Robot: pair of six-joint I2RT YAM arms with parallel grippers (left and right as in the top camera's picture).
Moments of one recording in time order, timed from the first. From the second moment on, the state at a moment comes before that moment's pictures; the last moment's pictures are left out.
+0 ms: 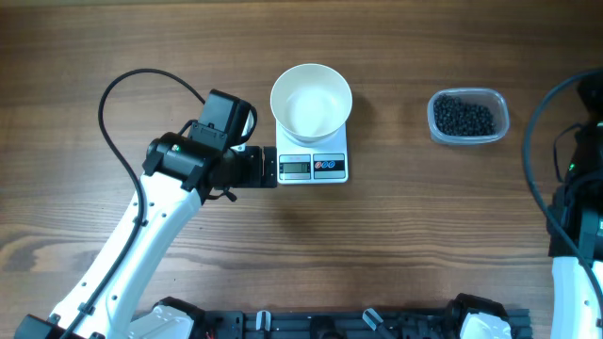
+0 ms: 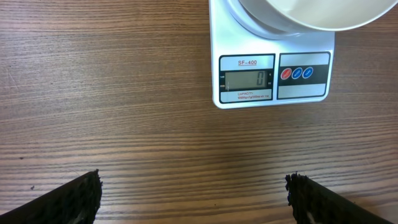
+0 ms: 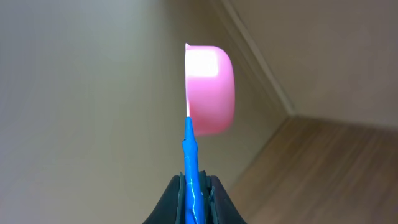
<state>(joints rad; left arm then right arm) -0.39 1.36 1.17 -1.03 0.03 -0.36 -0.26 0.98 1.10 -0.14 0.28 0.62</state>
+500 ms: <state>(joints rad) -0.39 1.36 1.17 -1.03 0.03 -0.36 -0.26 0.99 1.10 -0.24 -0.03 0.23</state>
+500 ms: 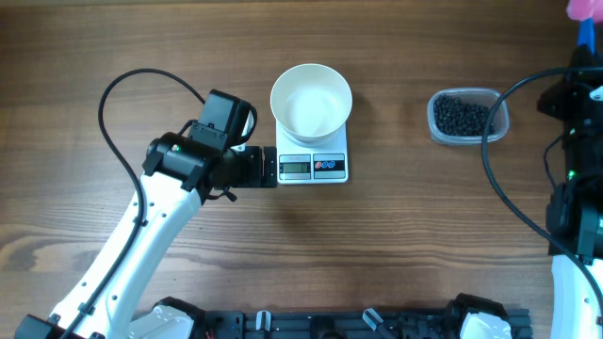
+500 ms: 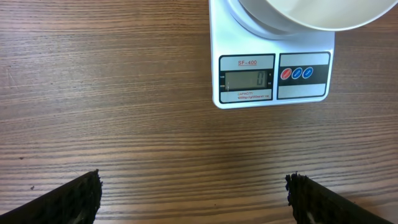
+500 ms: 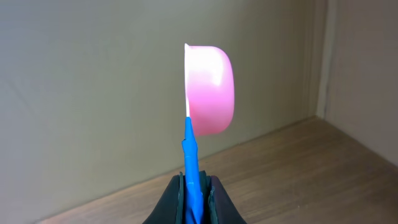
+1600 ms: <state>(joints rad) -0.39 1.36 1.17 -1.03 0.03 -0.36 -0.26 1.04 1.10 -0.21 -0.11 0.20</state>
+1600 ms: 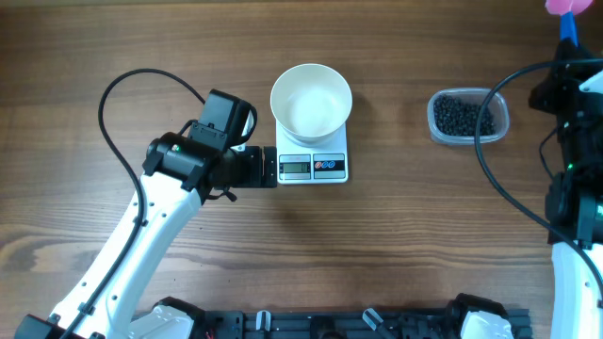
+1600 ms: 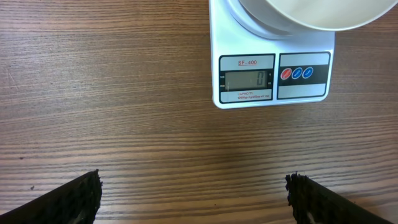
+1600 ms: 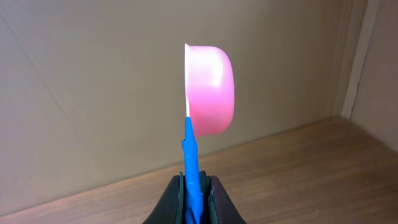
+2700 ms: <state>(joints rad) -0.63 1.36 1.17 -0.96 -0.16 -0.48 -0.26 1.05 1.10 -0.20 -0.14 0.23</state>
